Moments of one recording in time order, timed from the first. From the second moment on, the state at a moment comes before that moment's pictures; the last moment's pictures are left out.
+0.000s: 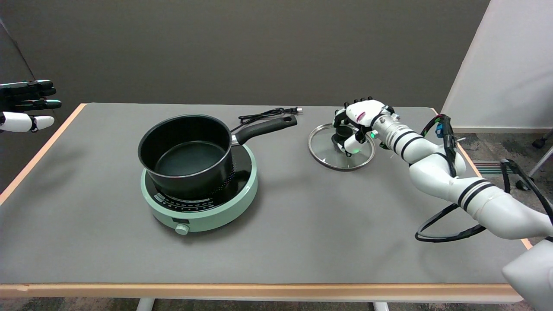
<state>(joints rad) 0.48 -0.94 -1.94 1.02 0.41 0.01 0.21</state>
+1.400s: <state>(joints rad) 0.48 -0.95 -1.95 1.01 0.40 0.01 0.21</state>
